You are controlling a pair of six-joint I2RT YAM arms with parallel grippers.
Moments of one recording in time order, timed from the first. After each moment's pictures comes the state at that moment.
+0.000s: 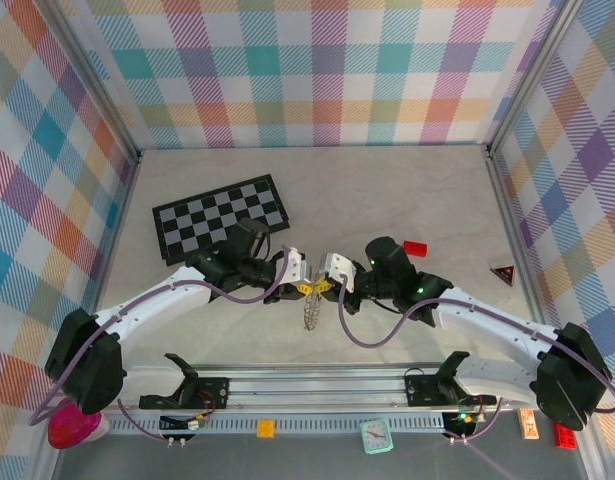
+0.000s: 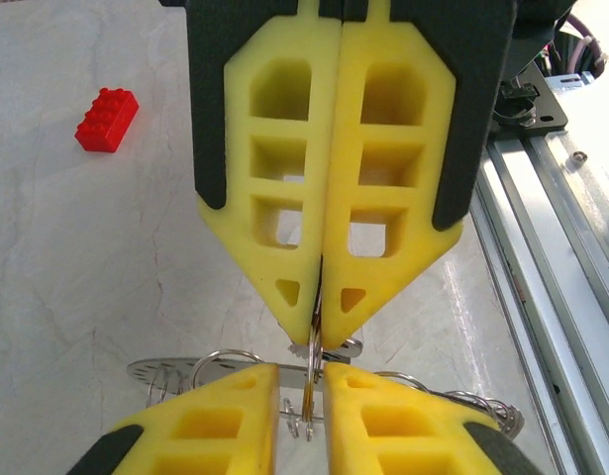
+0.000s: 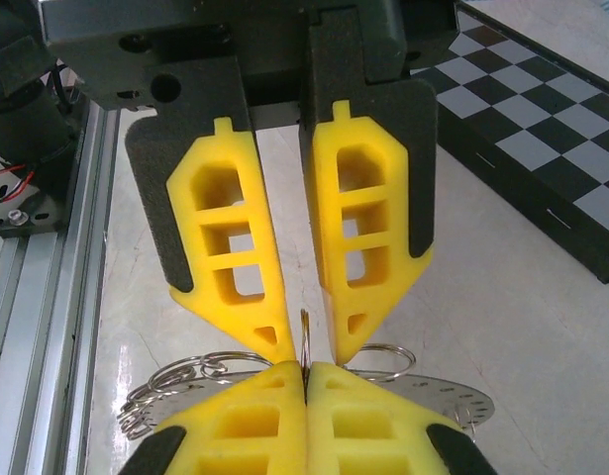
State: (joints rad) left arm -0.65 1.27 0.84 -0.35 0.72 0.72; right arm 0.81 1.12 0.66 -0.09 -0.48 -0.34
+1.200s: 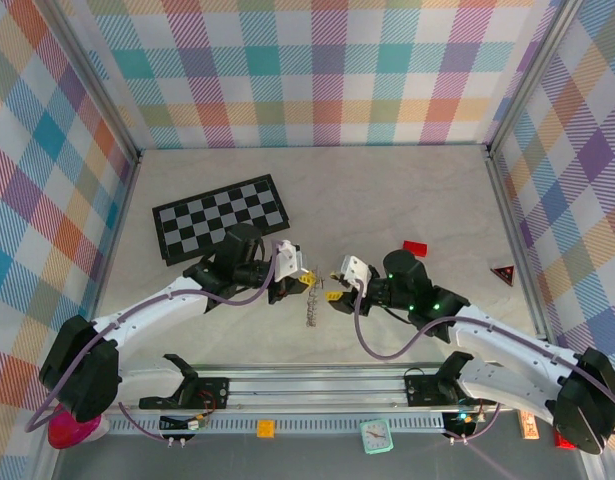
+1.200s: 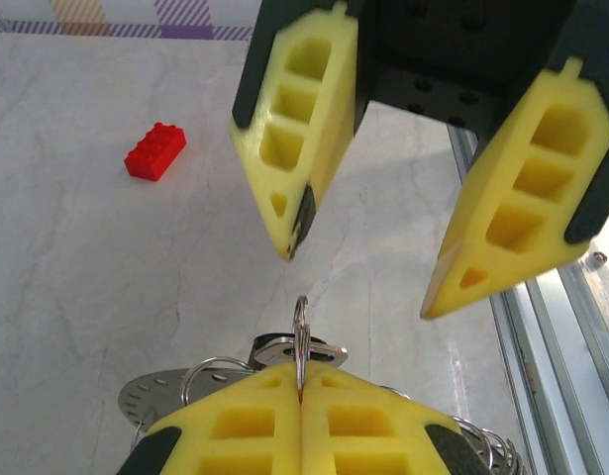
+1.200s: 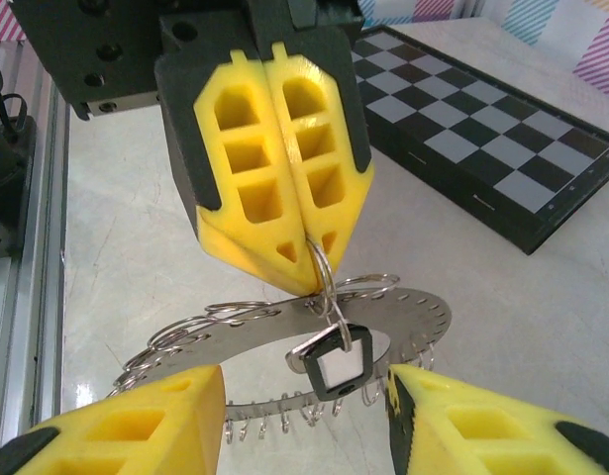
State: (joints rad) left arm -0.65 1.22 0.72 -0.06 0.73 0.44; right arm 0.80 0.96 0.53 -0.01 -0.37 -0.26
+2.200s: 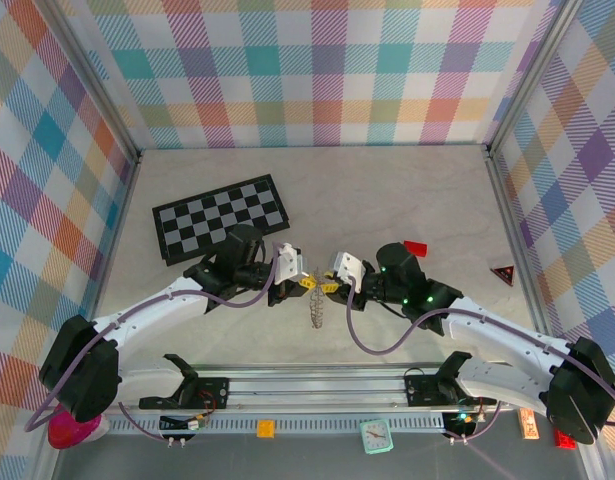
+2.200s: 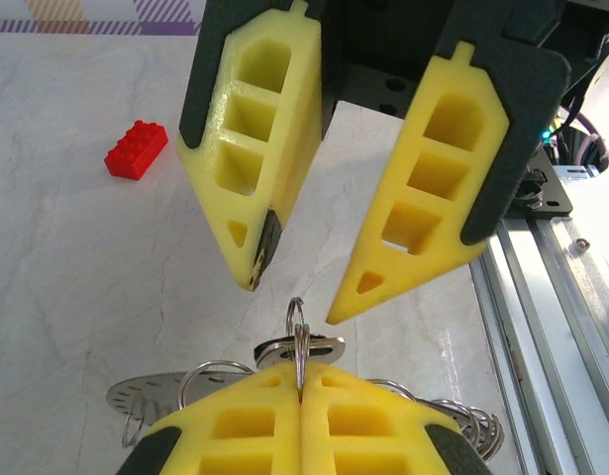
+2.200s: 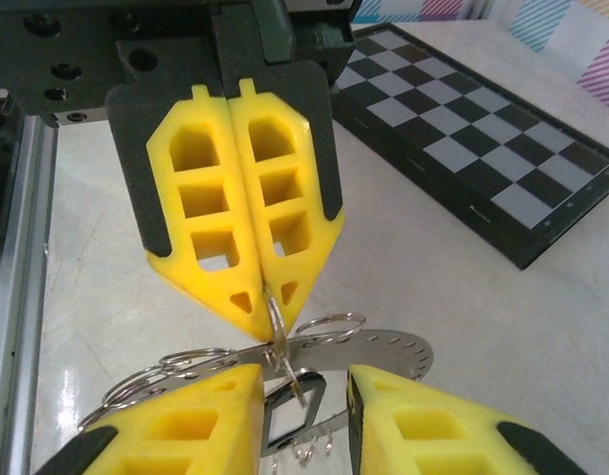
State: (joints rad) left arm -0.65 1.22 0.72 -0.09 0.74 0.48; right arm 0.80 1.02 0.59 -0.04 -0.37 -0.33
